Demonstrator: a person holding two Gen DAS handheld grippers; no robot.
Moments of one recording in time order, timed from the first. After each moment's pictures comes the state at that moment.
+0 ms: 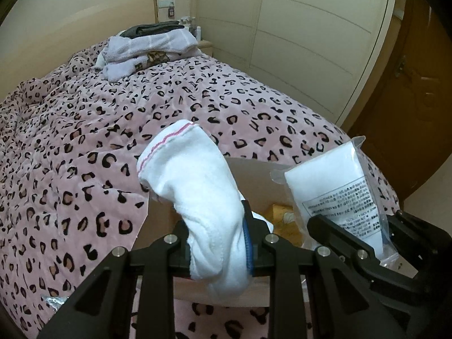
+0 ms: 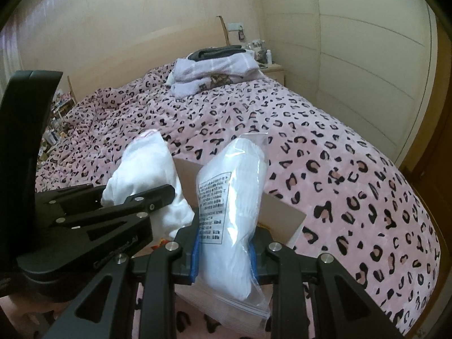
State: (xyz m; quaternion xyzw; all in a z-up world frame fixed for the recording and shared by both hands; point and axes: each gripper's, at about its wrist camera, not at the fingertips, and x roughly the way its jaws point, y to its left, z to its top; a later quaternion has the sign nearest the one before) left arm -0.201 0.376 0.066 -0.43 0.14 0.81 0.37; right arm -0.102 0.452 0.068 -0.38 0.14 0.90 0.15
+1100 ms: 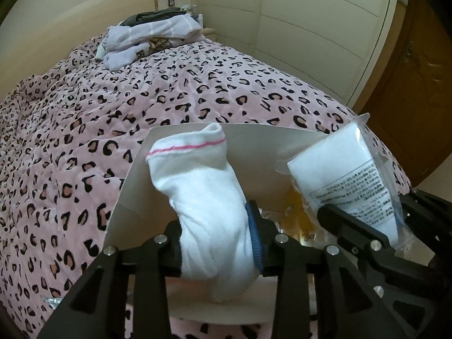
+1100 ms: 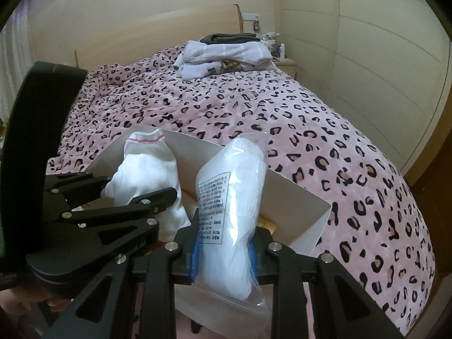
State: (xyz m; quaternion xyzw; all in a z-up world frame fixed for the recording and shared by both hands) left arm -0.211 0.373 0.036 -0.45 0.17 0.80 0.36; right arm -0.118 0.449 0.047 -0.41 0.10 0.90 0.13
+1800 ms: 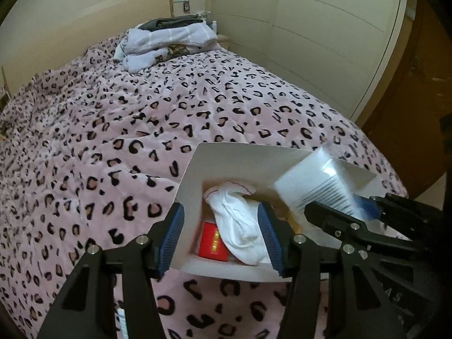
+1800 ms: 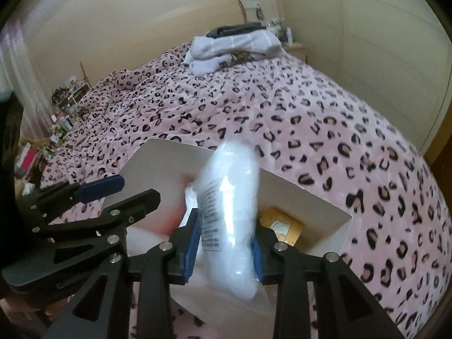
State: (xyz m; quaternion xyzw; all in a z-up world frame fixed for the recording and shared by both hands) left arm -0.210 0.332 0.076 -0.45 0.14 0.81 0.34; right arm -0.125 0.451 0.057 -0.43 0.18 0.88 0.09
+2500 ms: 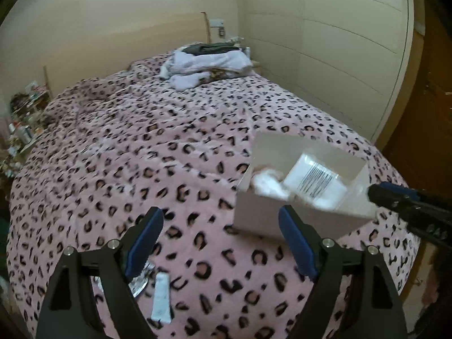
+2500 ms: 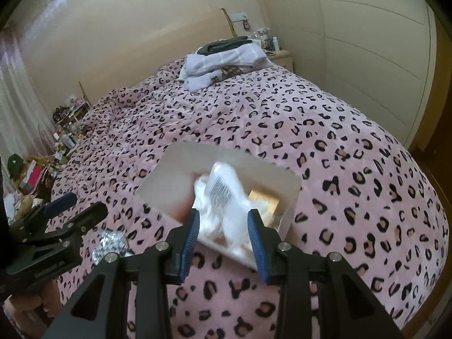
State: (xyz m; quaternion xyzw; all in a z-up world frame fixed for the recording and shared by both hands) left arm -0.140 0.235 0.117 -0.39 0.13 0.88 0.26; right arm -0.050 0.435 0.102 -0.39 0.19 0.89 0.11
